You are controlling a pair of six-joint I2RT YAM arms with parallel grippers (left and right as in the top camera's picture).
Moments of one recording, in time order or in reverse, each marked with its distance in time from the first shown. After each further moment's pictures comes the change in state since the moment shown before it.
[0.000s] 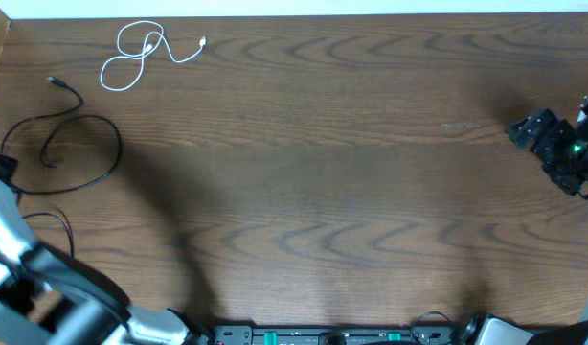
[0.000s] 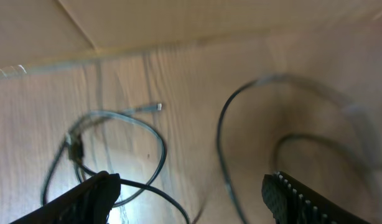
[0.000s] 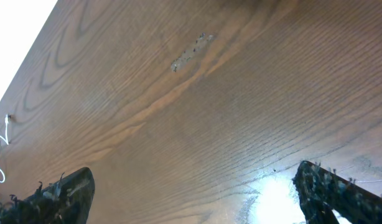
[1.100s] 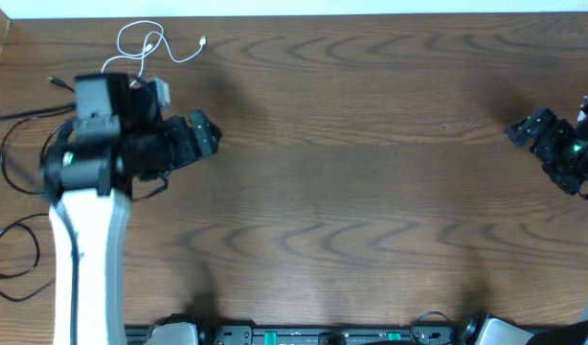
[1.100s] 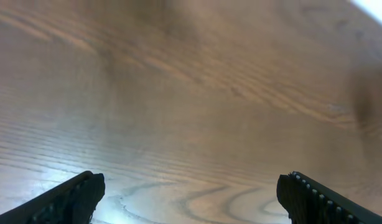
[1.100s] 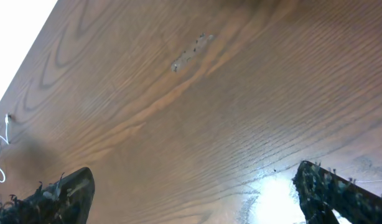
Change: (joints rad) left arm -0.747 -0.394 0.017 -0.550 0.626 0.134; right arm 0.000 0.001 0.000 0.000 0.000 0.000
